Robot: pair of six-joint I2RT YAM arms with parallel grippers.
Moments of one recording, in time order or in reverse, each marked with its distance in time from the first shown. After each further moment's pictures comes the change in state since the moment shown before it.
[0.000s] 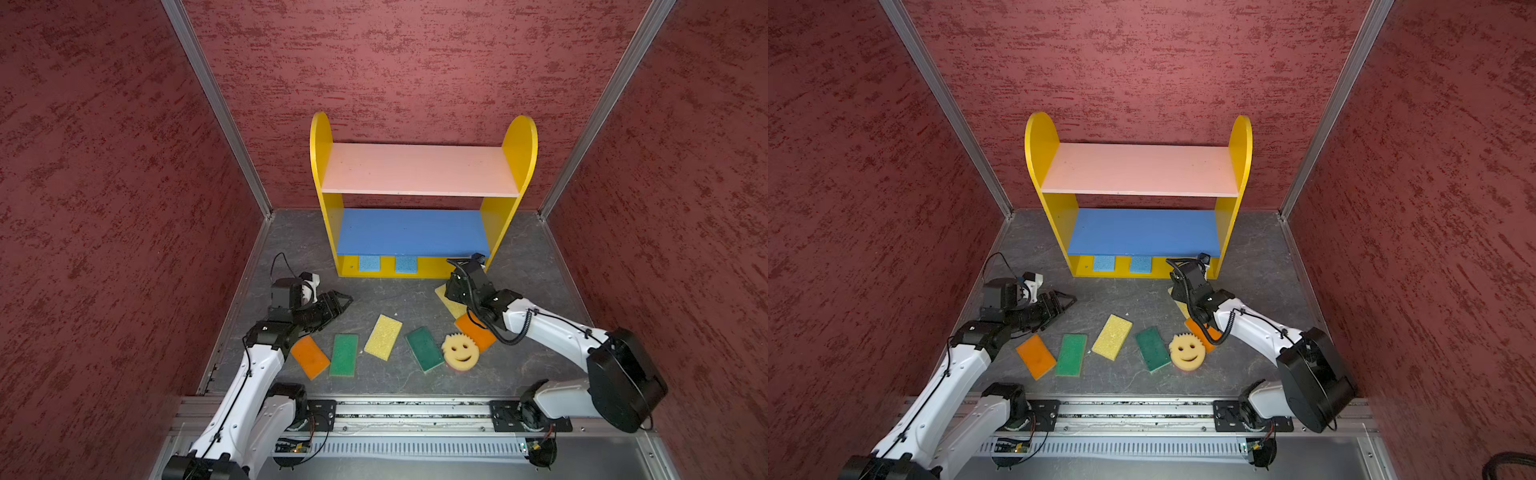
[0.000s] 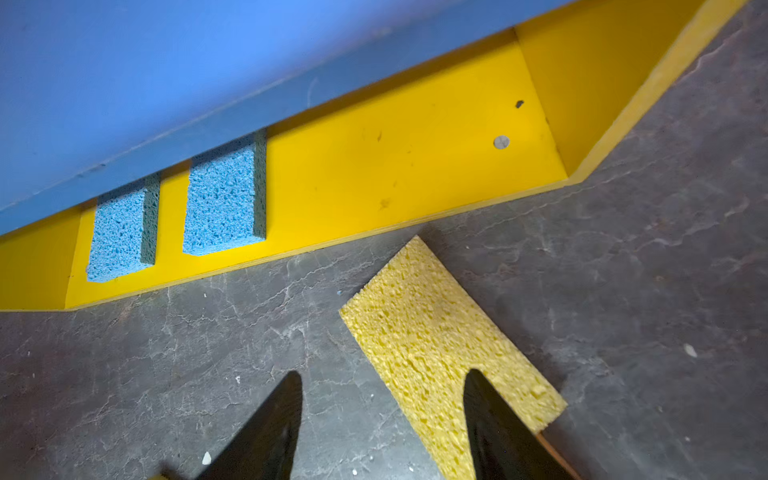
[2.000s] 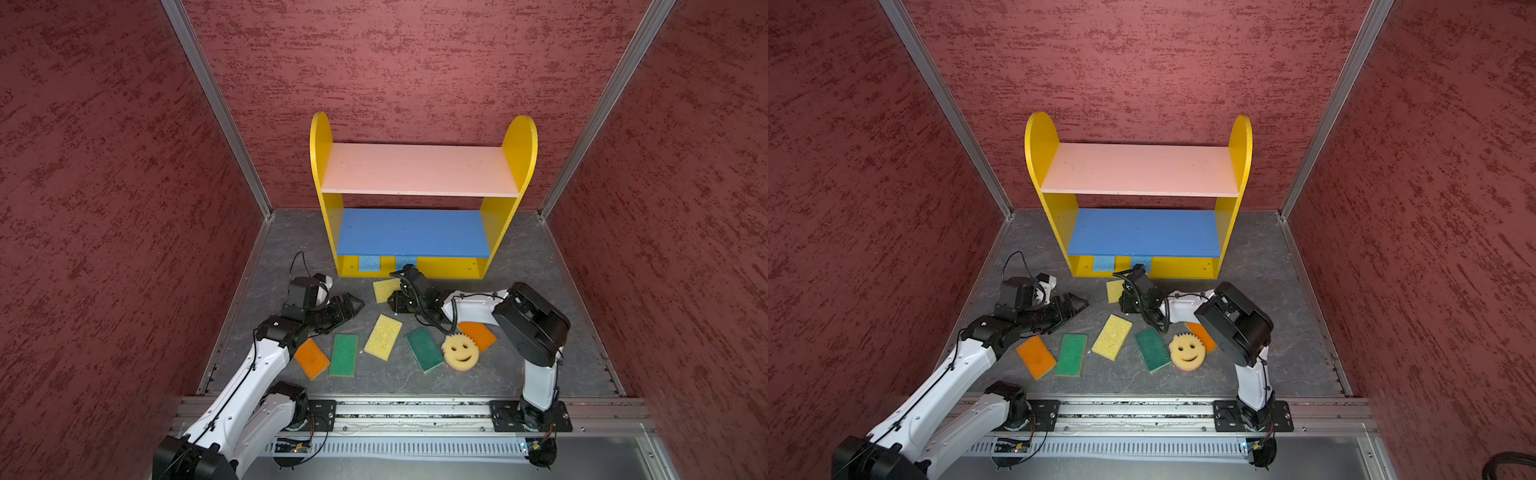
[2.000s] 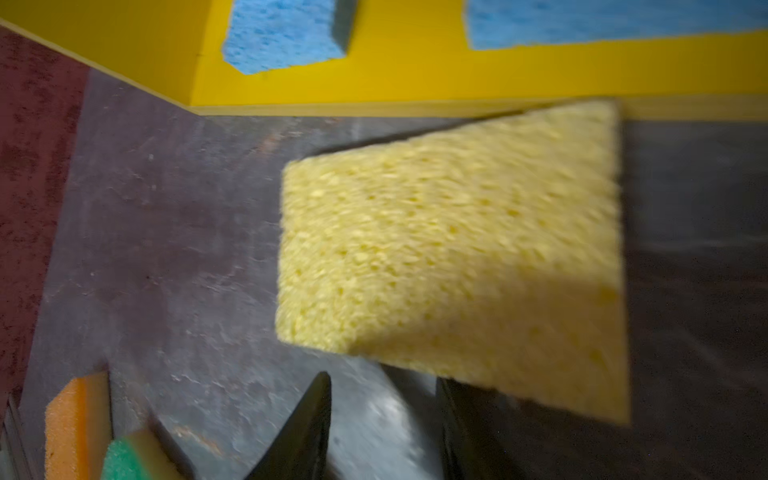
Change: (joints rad) left arm -0.167 0.050 0.034 -0.010 -0.115 -0.031; right arm 0.249 0.575 0.285 0.331 -0.361 -0.022
